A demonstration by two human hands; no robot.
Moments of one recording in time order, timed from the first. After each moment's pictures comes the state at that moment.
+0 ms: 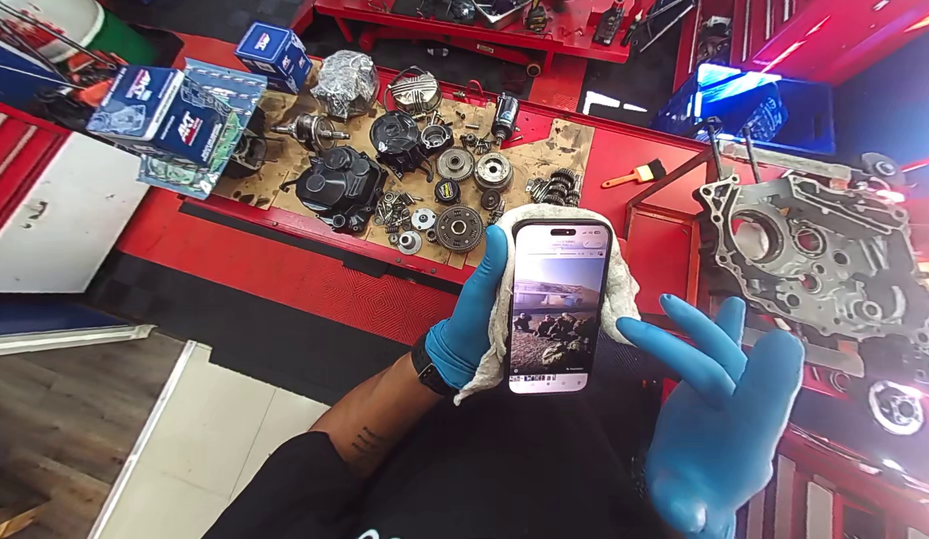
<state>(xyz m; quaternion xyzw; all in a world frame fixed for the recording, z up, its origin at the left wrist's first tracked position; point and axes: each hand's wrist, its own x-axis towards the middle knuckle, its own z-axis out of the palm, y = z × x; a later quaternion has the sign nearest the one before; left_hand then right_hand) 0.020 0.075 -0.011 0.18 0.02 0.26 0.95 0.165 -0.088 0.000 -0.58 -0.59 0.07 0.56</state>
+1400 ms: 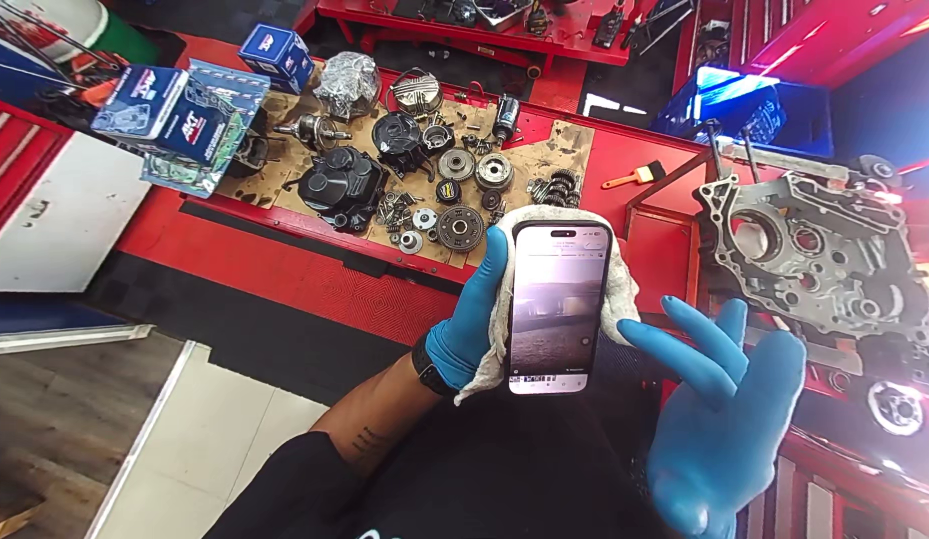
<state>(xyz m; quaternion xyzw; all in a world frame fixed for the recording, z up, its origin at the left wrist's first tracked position) 0.017 0.071 -0.009 0.19 0.01 0.27 0.94 0.161 -0.091 0.001 -0.58 -0.59 0.06 0.56</state>
